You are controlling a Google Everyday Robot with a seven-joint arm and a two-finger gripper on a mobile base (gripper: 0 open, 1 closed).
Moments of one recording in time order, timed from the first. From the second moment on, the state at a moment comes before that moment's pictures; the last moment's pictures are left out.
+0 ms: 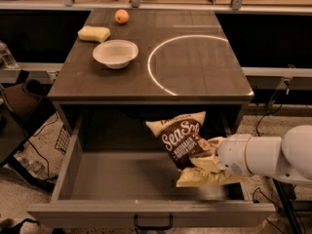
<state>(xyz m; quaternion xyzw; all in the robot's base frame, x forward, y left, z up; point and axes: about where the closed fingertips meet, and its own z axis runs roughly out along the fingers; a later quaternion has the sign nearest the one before) 0.450 -0.125 0.735 -0.42 0.79 0.20 0.39</state>
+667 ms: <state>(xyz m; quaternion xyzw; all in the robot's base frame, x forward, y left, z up) 0.449 -0.122 0.736 -0.43 0.79 0.20 0.39</state>
